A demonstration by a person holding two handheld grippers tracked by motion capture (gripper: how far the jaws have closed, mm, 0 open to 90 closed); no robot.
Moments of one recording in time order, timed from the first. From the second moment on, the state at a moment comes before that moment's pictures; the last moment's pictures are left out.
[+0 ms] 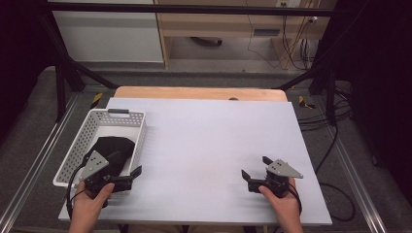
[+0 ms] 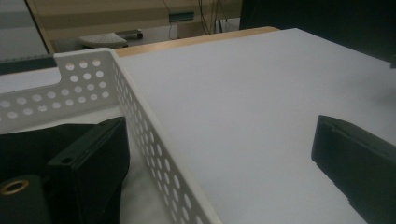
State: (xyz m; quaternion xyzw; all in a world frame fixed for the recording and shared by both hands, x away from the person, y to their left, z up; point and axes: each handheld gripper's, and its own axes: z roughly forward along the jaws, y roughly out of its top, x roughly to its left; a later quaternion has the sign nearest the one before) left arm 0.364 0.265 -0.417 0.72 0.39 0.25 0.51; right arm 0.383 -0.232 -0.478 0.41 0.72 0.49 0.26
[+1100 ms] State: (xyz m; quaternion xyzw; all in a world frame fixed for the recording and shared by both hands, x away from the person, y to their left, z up) left arm 0.421 0.305 -0.361 0.77 0.44 0.26 0.39; right arm 0.383 -0.223 -0.481 0.40 0.74 0.47 0.26
